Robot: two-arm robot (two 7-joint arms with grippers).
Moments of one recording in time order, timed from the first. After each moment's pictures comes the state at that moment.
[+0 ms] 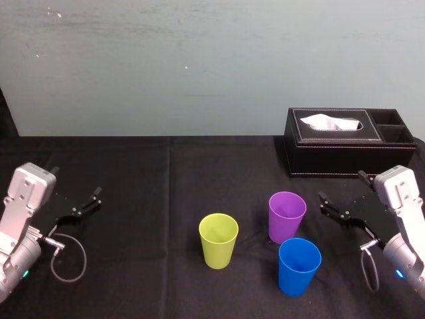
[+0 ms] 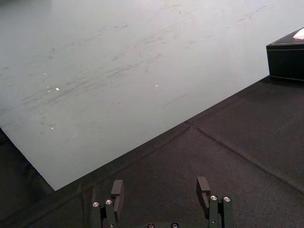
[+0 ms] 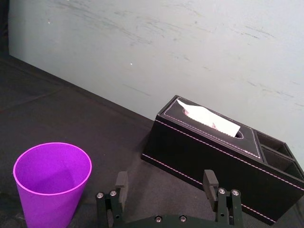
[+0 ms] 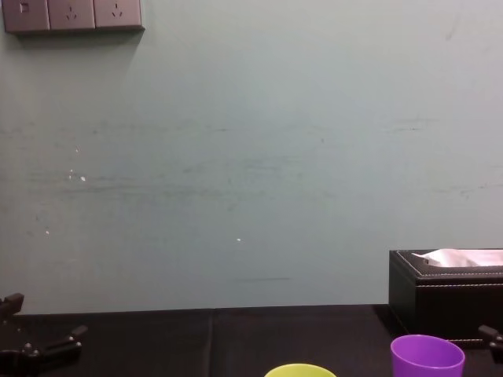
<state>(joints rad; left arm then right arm) -0.20 0.60 0.45 -1.41 -0.25 -0.12 0.03 0.20 0.60 -0.45 -1.41 0.25 -0.12 -0.03</state>
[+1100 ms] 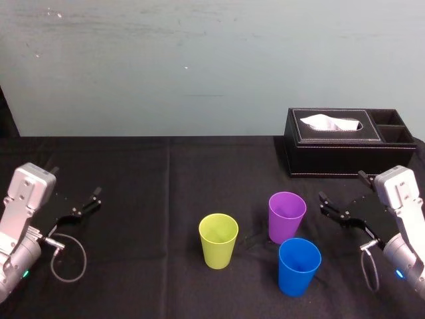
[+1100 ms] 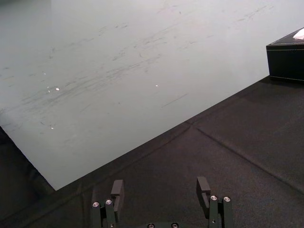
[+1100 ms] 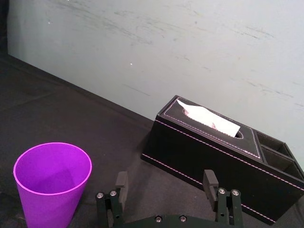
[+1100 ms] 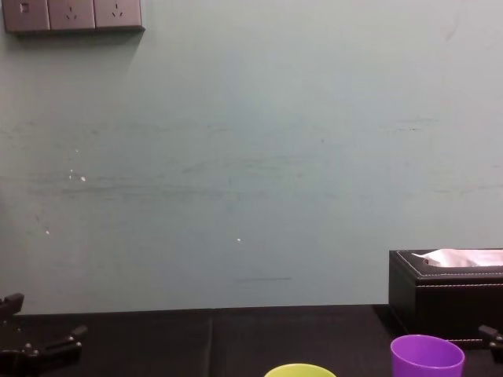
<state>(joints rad) -0.20 0.60 0.45 -1.41 -0.25 -0.12 0.03 0.20 0.60 -0.45 -1.41 0.25 -0.12 -0.03</state>
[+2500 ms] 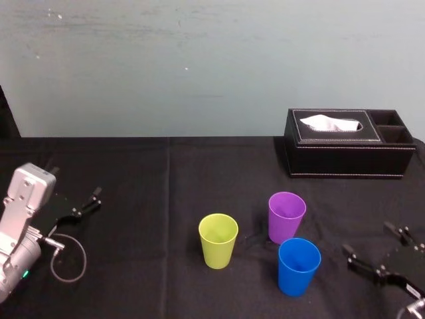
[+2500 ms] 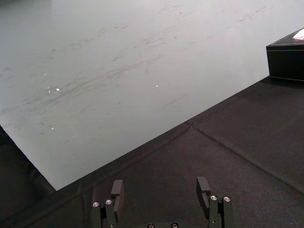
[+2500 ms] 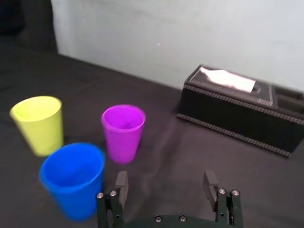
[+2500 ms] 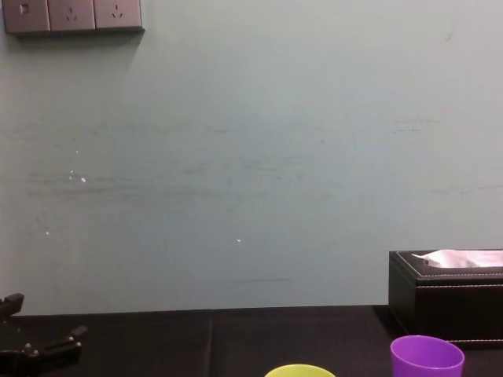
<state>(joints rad) -0.20 0.60 0.45 -1.41 -0.25 -0.12 0.03 -0.26 0.78 -0.18 -1.85 0.48 0.03 0.06</state>
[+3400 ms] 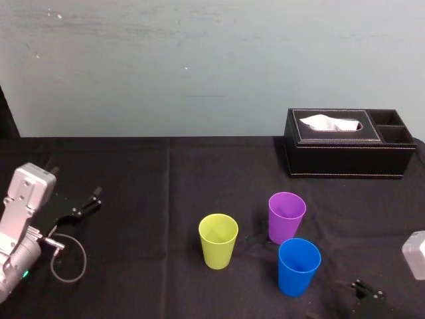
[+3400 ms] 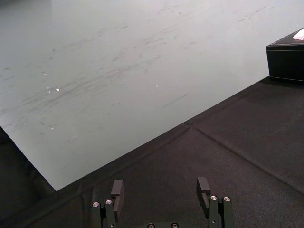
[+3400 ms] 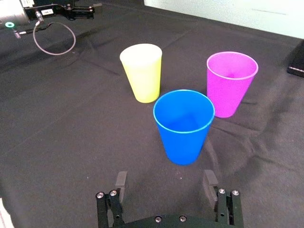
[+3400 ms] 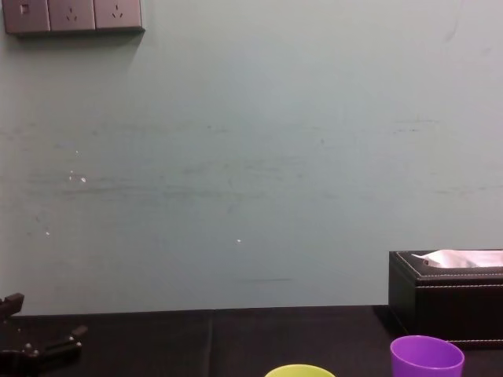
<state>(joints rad) -0.20 0.60 0.45 -1.41 -0.25 -0.12 0.03 -0.27 0.85 -0.21 -1.88 0.58 0.20 0.39</state>
